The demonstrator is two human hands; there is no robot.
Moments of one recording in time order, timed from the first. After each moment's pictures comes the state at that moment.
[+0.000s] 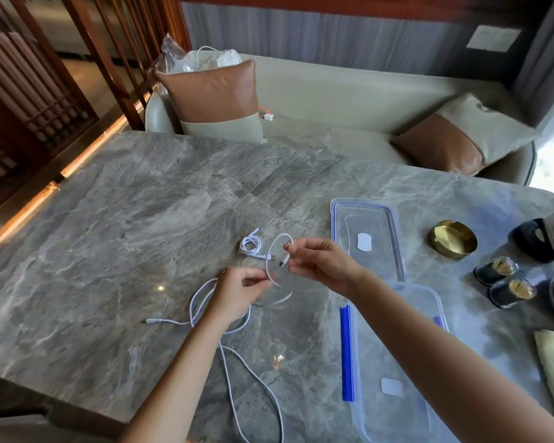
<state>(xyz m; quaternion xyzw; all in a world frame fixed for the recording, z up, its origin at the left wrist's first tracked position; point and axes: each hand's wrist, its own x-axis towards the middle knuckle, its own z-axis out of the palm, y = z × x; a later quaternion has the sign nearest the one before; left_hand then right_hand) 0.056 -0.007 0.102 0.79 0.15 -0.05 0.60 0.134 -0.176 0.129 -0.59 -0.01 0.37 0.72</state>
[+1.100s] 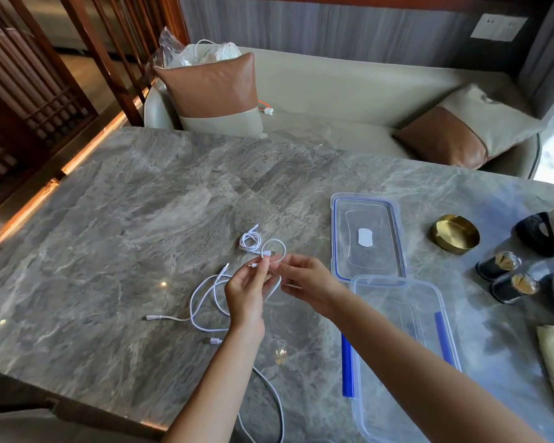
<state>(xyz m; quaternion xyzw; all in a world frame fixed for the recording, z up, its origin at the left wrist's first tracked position) 0.051 -0.053 0.094 0.49 0.29 0.12 0.81 0.100 -0.155 0.114 -0.61 0.04 0.39 0.69</state>
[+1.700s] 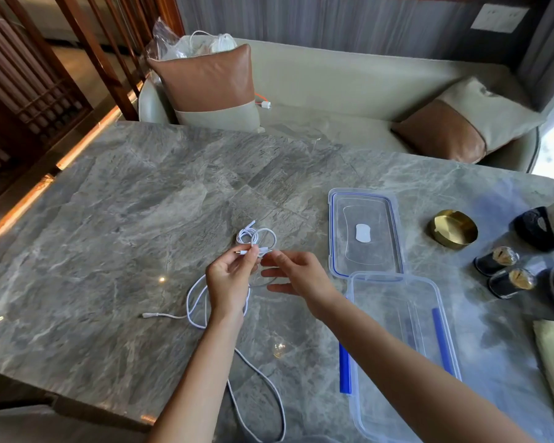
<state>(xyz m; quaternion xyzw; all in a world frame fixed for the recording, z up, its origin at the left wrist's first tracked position) 0.060 -0.028 0.104 0.60 0.26 0.16 0.74 0.090 -0.146 0.126 -0.67 0.02 0.30 0.68</state>
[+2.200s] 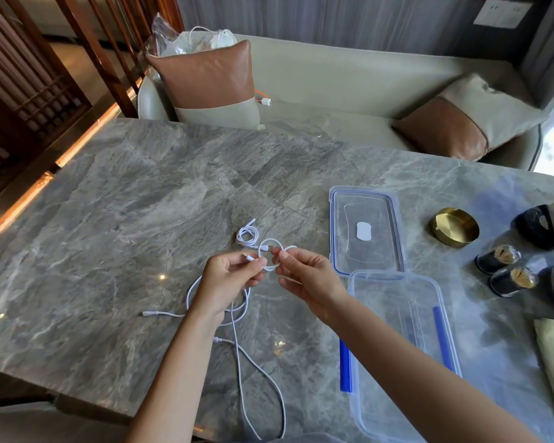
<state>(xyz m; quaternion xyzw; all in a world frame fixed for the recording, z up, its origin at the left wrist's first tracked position) 0.051 -0.009 0.129 0.67 0.20 -0.03 0.72 0.086 -0.159 0.126 -0.55 0.06 0.31 0.77</state>
